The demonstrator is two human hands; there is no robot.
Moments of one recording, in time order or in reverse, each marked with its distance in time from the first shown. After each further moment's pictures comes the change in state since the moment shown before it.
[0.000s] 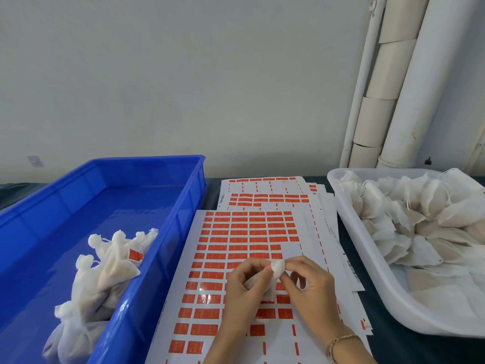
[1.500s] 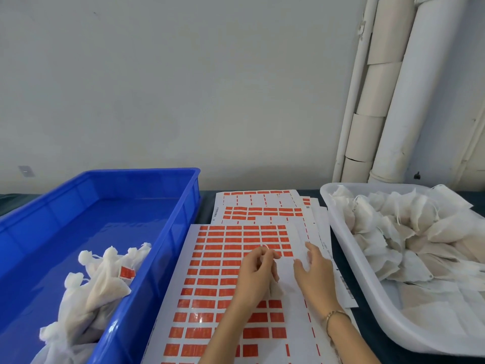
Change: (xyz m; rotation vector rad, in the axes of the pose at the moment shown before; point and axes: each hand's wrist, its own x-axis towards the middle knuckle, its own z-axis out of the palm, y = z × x) left_hand 0.057 0.004 0.030 0.142 -0.098 -0.150; right_hand 0.046 0.037 0.000 -0.098 -0.078 0.674
